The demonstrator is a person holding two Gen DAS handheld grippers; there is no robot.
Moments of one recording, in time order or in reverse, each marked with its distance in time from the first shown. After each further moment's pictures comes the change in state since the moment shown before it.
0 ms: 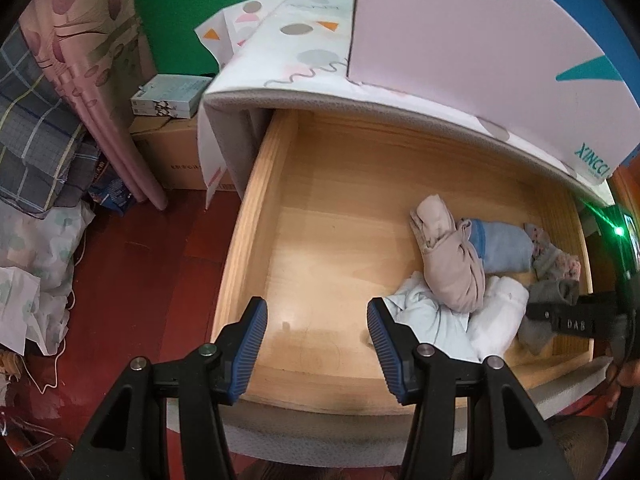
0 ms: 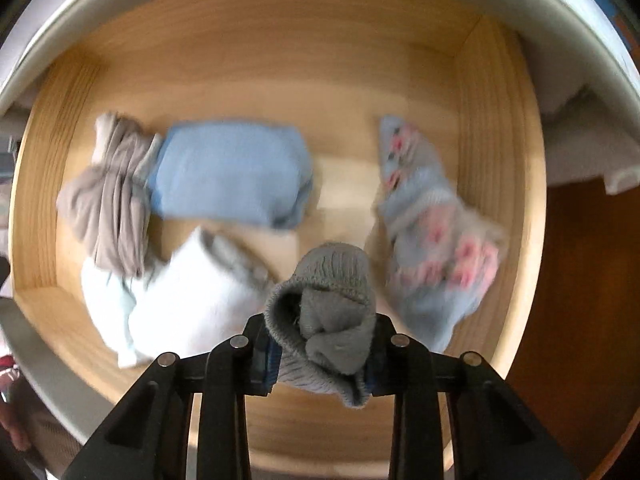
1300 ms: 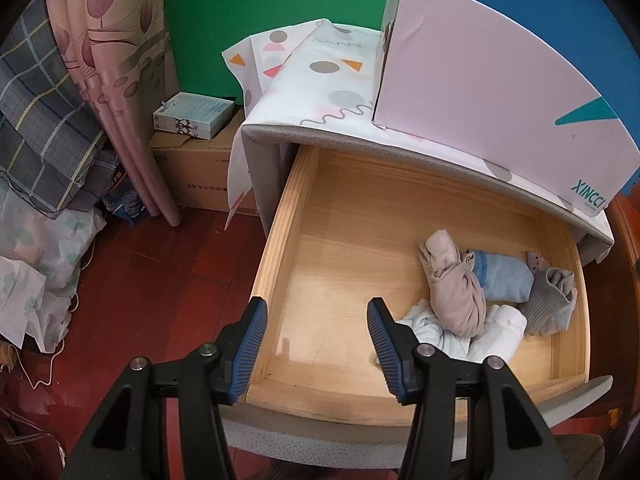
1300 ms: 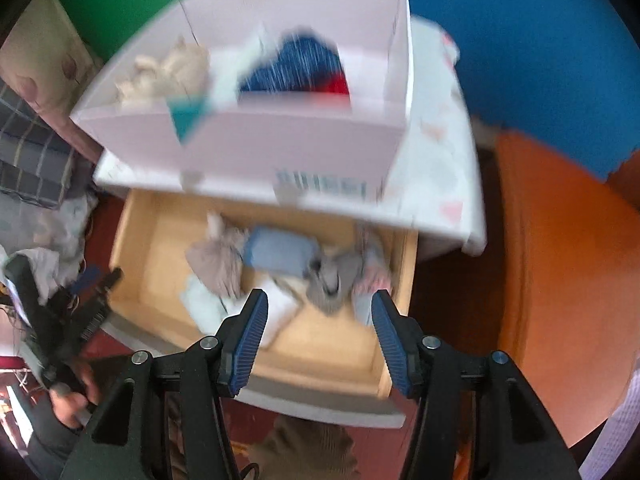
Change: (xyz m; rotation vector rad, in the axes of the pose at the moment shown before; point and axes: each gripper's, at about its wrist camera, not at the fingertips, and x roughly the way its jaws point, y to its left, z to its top) left arm -0.021 0.015 0.000 -0.061 -0.123 0.017; right arm -0.166 -0.022 -0.018 -0.006 -0.227 0.032
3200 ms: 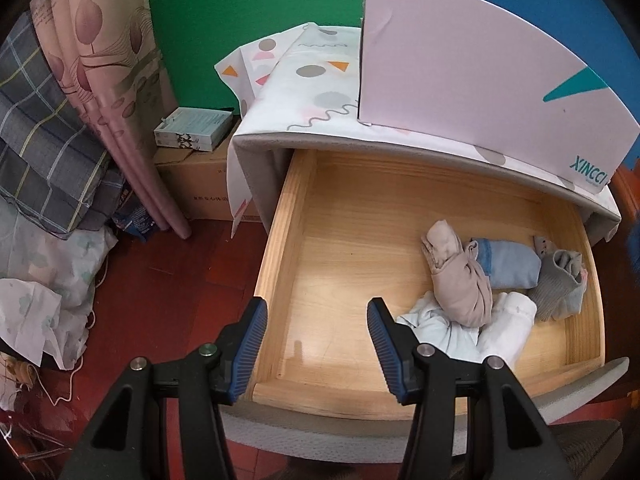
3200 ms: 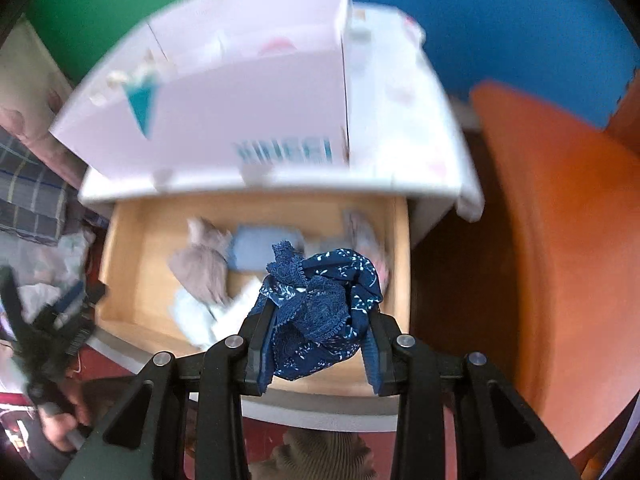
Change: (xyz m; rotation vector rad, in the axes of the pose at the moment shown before) left arm -0.005 -0.016 -0.001 0.071 -0.011 0.051; right arm -0.029 -0.019 -0.006 0.085 -0.185 0.012
